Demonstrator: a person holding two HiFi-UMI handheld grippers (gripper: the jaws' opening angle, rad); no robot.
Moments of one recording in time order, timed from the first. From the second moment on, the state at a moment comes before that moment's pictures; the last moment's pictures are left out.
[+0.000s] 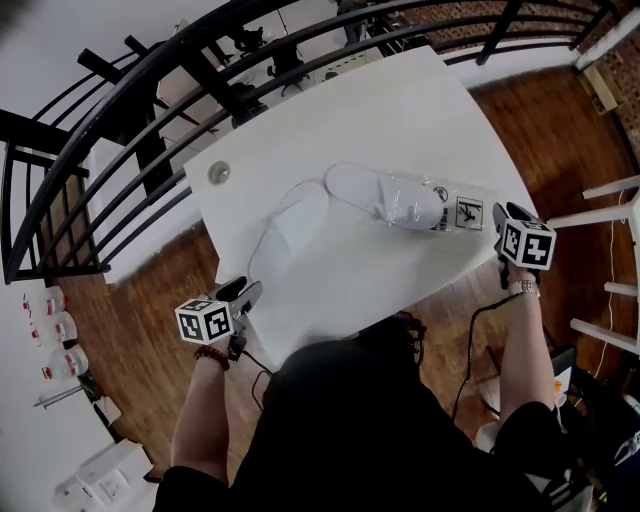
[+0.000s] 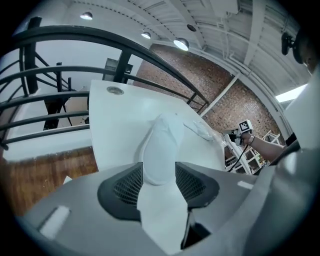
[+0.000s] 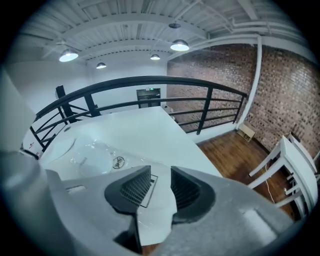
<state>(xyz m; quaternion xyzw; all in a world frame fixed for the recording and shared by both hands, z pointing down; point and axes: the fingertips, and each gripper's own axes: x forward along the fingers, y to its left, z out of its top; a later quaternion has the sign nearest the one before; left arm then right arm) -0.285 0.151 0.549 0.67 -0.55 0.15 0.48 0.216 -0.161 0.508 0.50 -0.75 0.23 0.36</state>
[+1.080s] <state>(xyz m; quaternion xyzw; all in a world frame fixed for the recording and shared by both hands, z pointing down) -0.190 -0.038 0.475 0.78 -0.47 0.20 0.37 0.012 -0.094 0.529 0.21 -0.86 0.15 0.44</state>
